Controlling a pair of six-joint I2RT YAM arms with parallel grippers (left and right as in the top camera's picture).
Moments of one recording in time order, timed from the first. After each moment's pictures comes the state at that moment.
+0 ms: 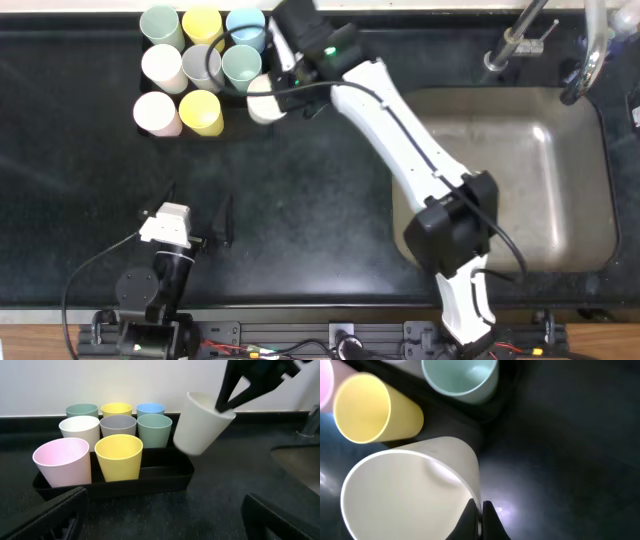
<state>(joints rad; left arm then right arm) -0.07 0.02 0.01 -0.07 0.16 -0.05 0.61 2.17 2.15 -1.10 -0.14 0.18</state>
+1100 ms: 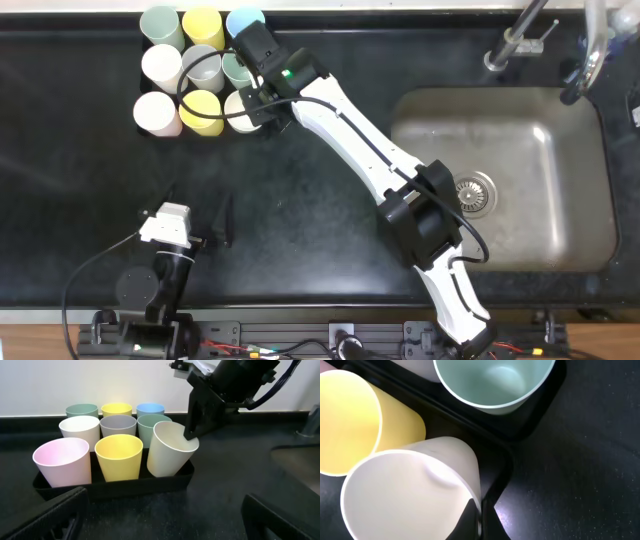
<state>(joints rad) -0.07 0.02 0.01 -0.07 0.16 -0.05 0.69 2.29 2.16 -0.98 -0.06 0.24</state>
